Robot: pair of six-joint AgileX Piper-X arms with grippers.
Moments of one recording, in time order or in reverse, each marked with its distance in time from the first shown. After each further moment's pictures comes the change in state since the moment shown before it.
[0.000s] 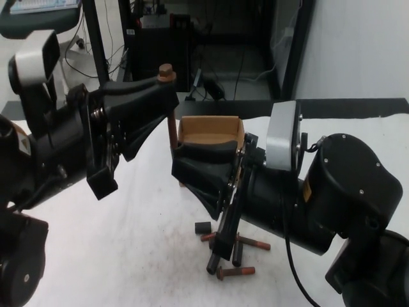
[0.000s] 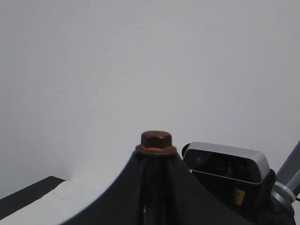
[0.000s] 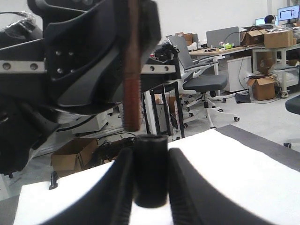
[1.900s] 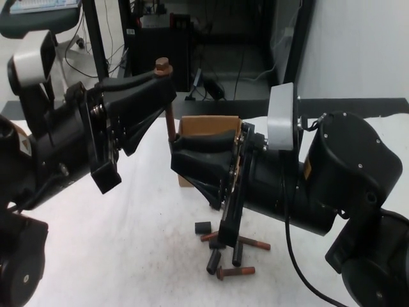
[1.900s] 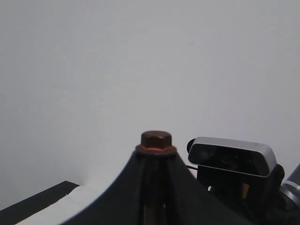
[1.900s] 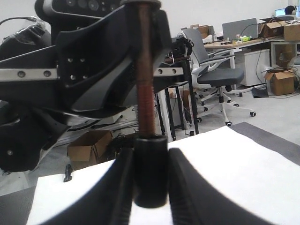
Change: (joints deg) left arm 0.0 0.0 0.0 1.3 -3.0 1.6; right arm -1.5 -0.3 -2.7 4.1 -6.2 0.0
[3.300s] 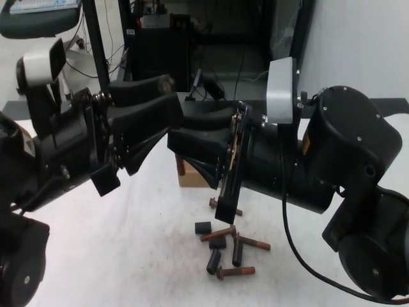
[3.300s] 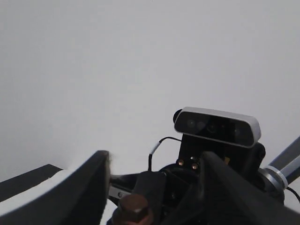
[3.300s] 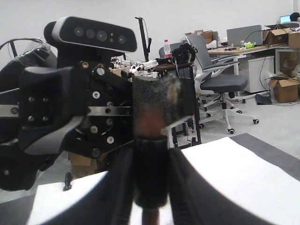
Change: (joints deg) left arm -0.1 0.0 0.1 1.2 1.3 -3.4; right arm -1.0 0.0 -3.8 2.3 -1.5 -0.1
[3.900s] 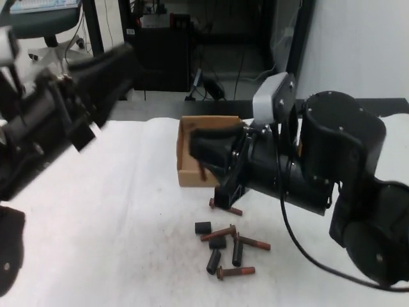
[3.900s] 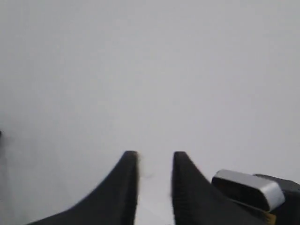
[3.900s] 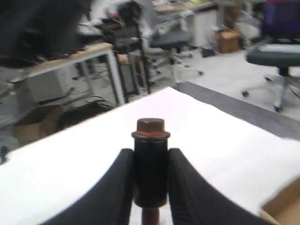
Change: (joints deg) left arm 9.5 -1.3 0.0 -0.4 -6.4 0.0; right arm -4.2 -0.1 -0.9 19.3 13.2 -3.7
